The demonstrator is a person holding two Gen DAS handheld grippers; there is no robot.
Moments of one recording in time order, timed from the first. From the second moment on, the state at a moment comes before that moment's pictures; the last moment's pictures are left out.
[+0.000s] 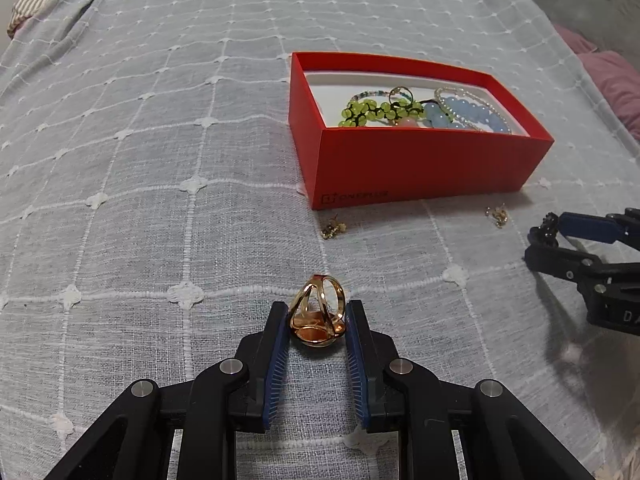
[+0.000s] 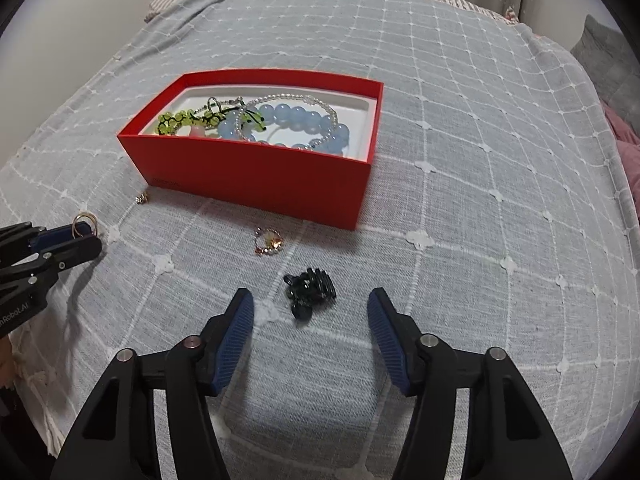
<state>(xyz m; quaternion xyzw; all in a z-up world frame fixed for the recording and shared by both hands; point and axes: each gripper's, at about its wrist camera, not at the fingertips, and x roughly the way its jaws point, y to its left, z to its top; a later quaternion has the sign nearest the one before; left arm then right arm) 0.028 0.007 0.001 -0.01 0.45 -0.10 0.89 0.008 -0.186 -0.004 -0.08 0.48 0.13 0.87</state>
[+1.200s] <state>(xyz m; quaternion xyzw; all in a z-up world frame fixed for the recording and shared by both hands) 0.010 0.030 0.015 -0.03 0.43 -0.14 0.89 -0.024 -0.238 0.029 -0.01 0.47 0.18 0.86</state>
